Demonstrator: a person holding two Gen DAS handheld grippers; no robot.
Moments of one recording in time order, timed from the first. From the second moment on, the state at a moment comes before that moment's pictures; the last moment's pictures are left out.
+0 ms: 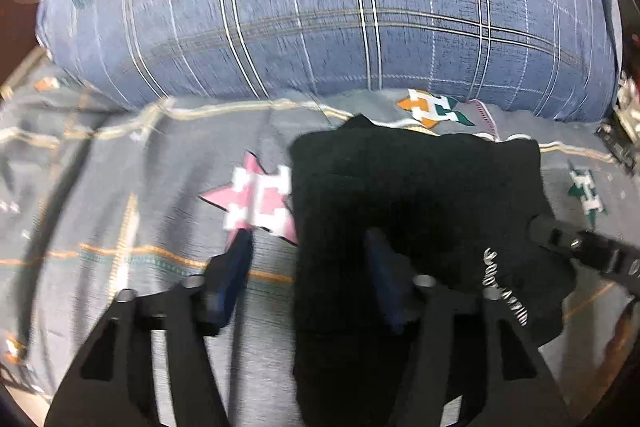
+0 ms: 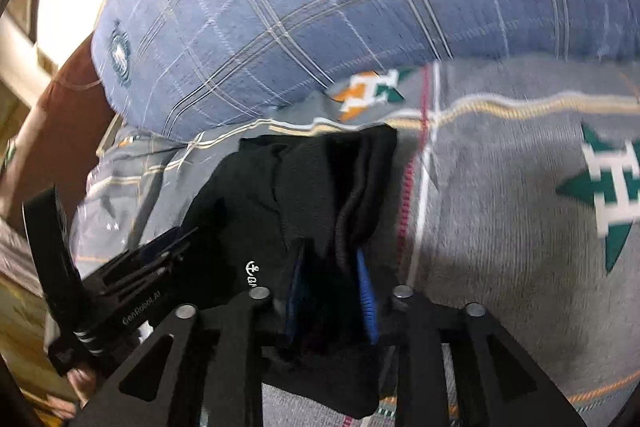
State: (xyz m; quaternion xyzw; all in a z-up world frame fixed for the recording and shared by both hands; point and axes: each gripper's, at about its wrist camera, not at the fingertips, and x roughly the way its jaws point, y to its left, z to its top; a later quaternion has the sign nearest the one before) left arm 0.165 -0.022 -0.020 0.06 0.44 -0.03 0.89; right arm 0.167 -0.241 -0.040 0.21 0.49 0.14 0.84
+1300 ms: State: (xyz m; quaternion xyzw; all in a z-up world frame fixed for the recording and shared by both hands) left arm 0.134 -0.008 0.005 0.10 0.41 -0.01 0.91; right arm 0.155 -0.233 -0.040 0.13 0.52 0.08 0.84
